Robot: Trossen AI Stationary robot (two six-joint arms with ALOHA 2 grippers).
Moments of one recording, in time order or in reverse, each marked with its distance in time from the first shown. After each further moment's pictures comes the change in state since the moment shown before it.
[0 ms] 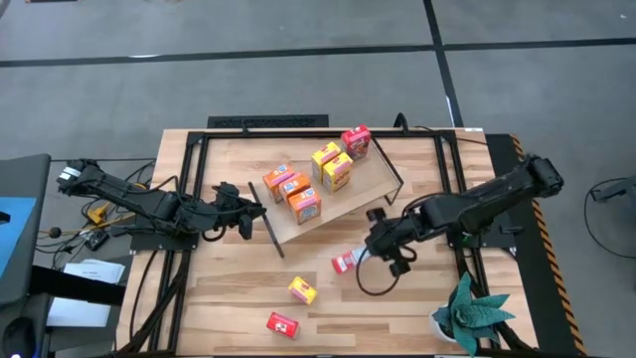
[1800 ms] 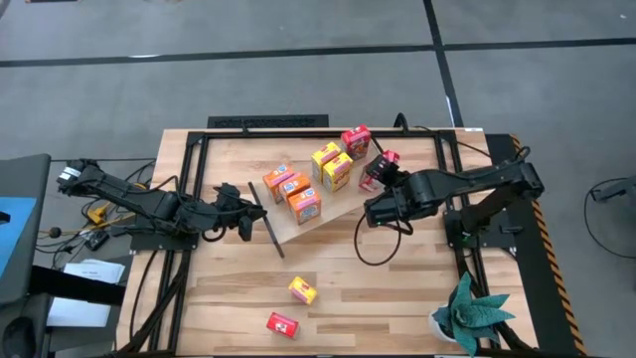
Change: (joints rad) left arm 0.000 0.000 0.000 0.001 0.041 -0.005; right arm -0.126 0.189 0.508 -0.903 0.921 -0.707
